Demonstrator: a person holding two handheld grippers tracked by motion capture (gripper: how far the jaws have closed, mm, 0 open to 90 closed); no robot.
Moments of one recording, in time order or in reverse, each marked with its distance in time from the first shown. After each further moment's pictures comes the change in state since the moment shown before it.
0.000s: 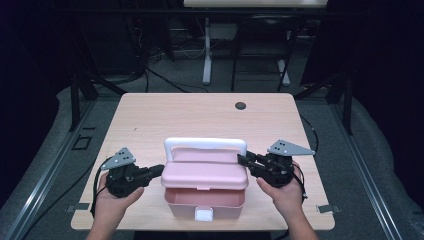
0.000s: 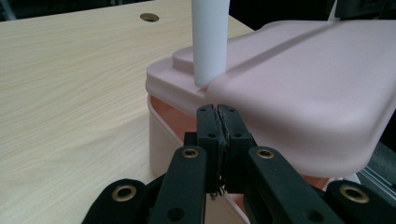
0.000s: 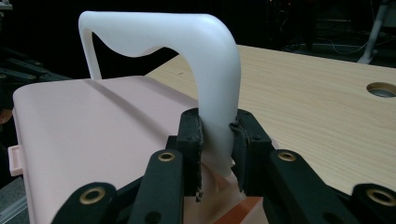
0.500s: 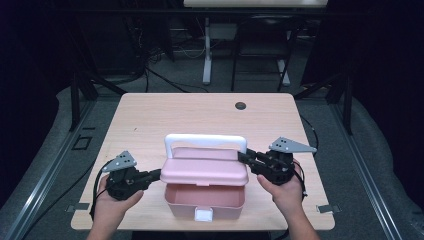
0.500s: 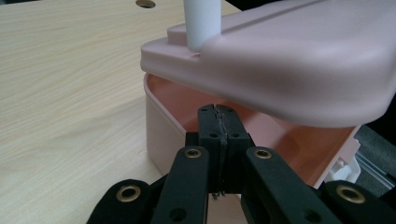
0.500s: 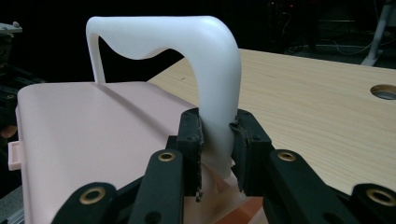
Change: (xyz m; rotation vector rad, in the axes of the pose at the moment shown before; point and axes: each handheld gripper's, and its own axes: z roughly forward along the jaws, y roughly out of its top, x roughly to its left) left arm -0.001 -0.007 0.001 0.041 -0.012 0.000; right arm -0.003 0.004 0.001 -0.014 0.015 0.023
